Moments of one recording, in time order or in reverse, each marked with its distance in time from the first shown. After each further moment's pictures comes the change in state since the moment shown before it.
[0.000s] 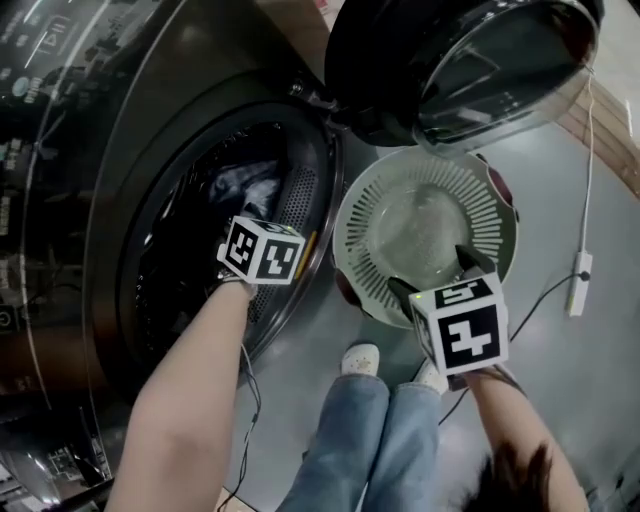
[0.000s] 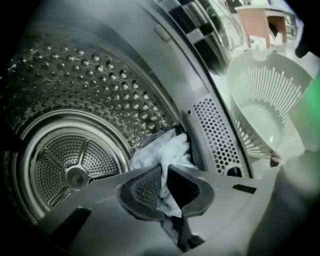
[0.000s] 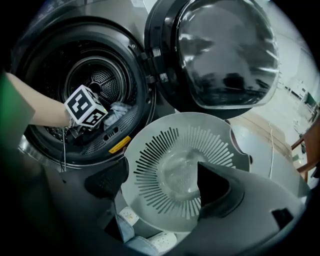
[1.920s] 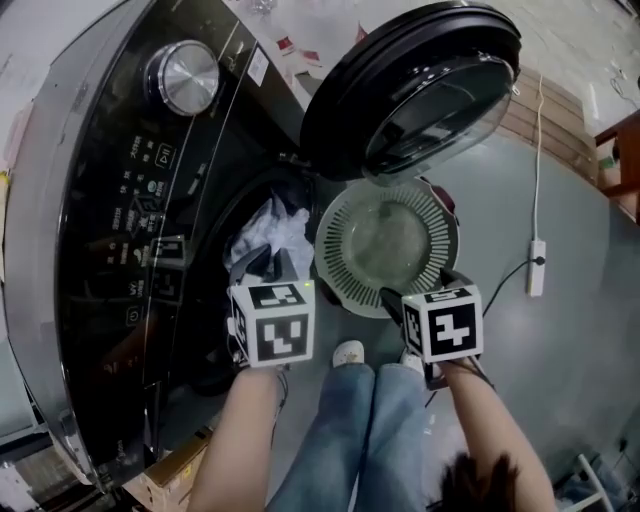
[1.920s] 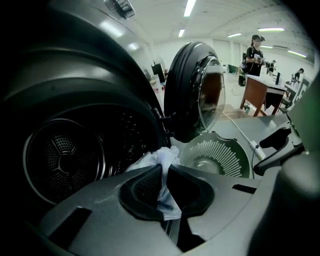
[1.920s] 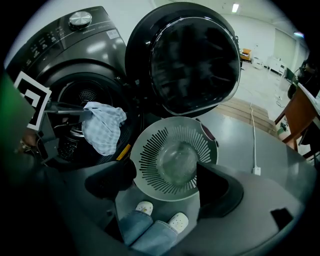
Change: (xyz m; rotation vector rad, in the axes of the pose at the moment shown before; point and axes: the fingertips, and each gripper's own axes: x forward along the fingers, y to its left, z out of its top) left arm -0.210 -0.009 0.078 -0.356 -0.153 -0.332; right arm -0.101 -0.013 -0.001 0.234 0.037 -0.058
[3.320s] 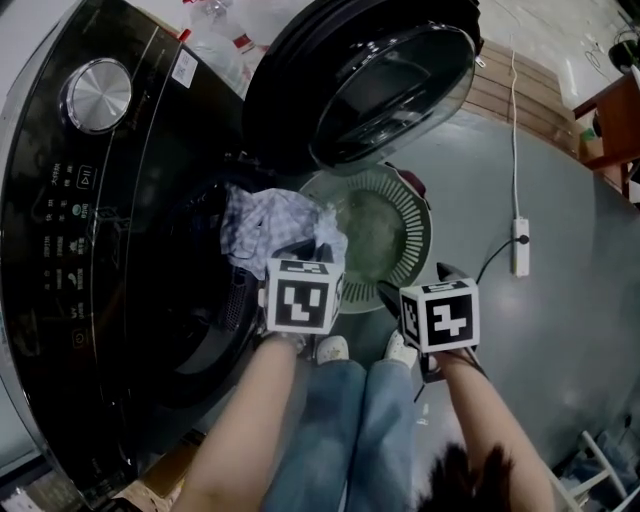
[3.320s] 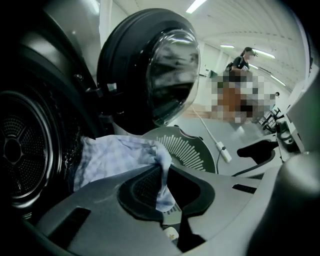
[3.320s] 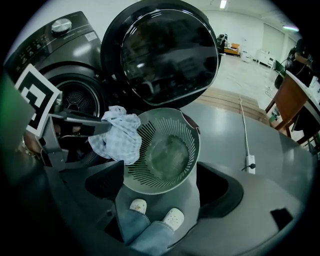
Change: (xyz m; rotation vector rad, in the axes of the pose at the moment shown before) left arm 0.059 -0.141 0.002 -0.017 0.078 -0.385; right arm 0.008 -0.058 -0.031 0.092 0.013 -0.058
